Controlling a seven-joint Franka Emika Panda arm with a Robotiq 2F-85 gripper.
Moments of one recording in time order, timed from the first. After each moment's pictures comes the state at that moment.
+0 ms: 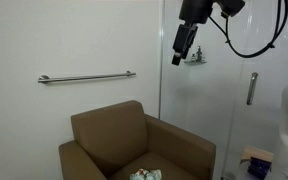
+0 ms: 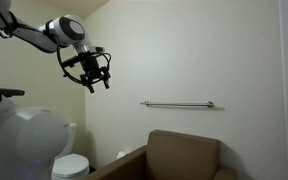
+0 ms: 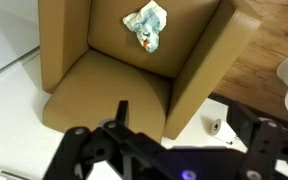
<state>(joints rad) 0.14 -0.90 0.30 -2.47 0.00 1.87 0.12</state>
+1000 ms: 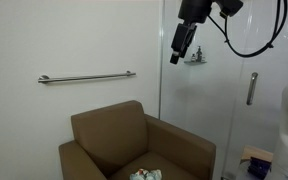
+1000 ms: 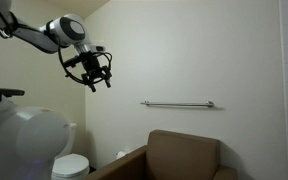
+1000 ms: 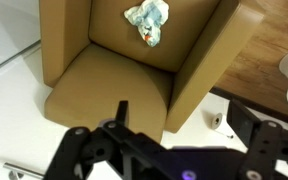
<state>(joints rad) 0.14 -0.90 0.29 -2.47 -0.01 1.90 0.12</state>
